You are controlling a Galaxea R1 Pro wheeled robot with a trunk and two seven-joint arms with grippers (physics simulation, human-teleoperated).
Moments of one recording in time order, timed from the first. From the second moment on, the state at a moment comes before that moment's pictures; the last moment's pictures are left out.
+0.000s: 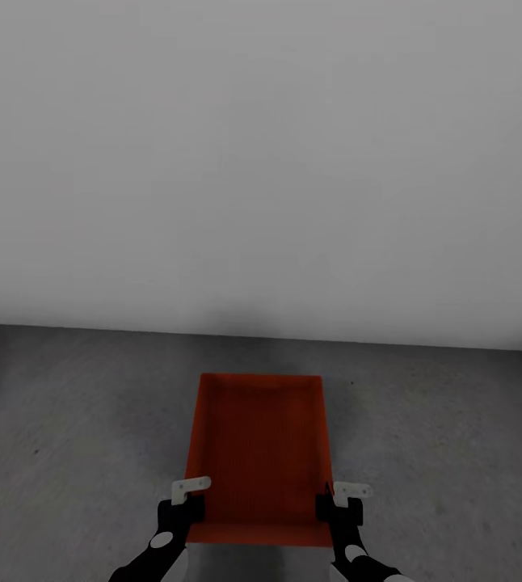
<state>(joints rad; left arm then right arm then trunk) -0.50 -0.12 -0.10 -0.28 0.13 -0.24 0.20 -0.58 0.15 -0.10 -0.03 0.17 -0.54 -0.26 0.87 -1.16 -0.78</state>
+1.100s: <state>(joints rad) -0.50 -0.12 -0.10 -0.28 0.13 -0.24 0.20 -0.58 0.14 -0.10 -0.03 0.17 -0.54 -0.26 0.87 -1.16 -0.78</state>
